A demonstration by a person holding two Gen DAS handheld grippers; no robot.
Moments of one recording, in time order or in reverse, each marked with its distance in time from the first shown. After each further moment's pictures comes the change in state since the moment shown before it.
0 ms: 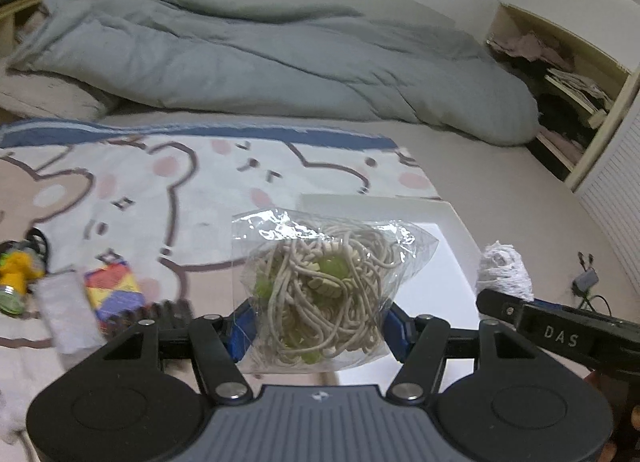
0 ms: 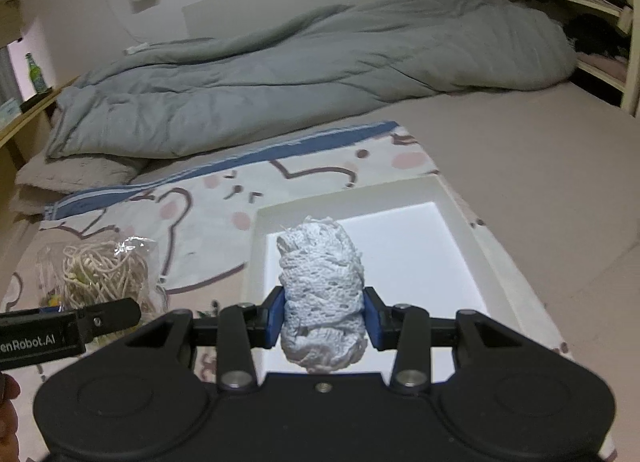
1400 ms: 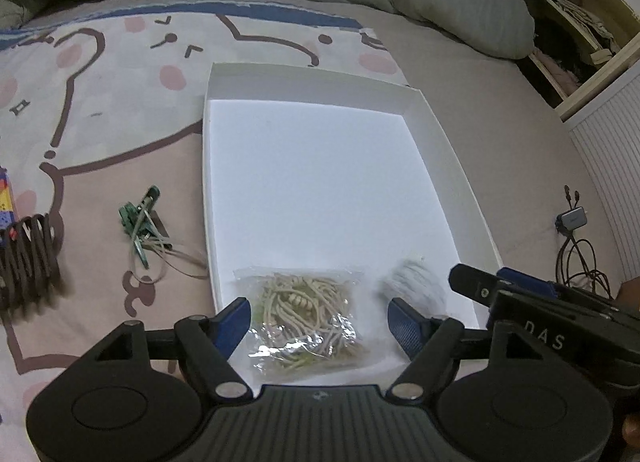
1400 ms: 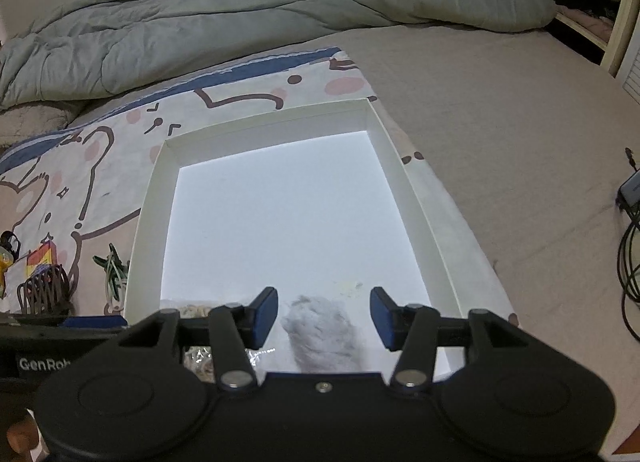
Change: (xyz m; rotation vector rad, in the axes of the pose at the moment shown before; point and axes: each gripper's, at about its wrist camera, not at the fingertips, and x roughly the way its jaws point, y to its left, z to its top) left arm 0.102 -0.049 -0.018 -0.036 0.315 -0.090; right arm 0.051 -0.063 -0.009 -0.013 0.204 -0.112
